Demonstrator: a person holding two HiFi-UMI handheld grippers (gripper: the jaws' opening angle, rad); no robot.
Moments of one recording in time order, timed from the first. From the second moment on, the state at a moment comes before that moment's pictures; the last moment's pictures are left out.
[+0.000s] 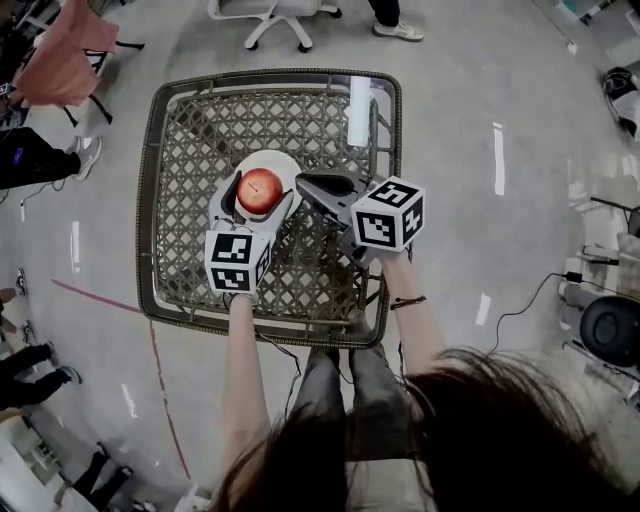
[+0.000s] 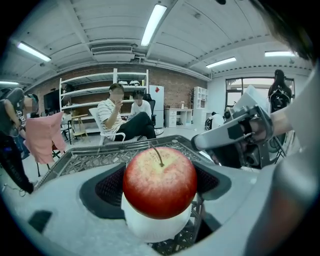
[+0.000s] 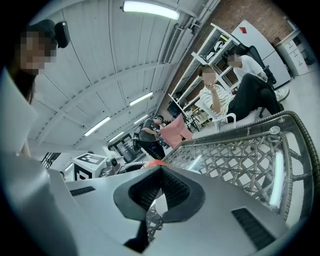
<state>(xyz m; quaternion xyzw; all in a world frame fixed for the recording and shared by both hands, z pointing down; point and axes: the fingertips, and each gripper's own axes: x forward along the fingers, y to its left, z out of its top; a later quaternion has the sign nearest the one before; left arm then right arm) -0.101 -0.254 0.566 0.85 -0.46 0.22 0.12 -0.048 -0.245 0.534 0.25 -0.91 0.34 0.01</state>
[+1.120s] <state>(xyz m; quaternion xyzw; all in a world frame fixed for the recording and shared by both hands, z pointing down) -0.095 -0.219 0.501 0.85 -0.47 0.18 0.13 -0.046 -0.220 0.471 0.24 -0.92 0.30 0.01</state>
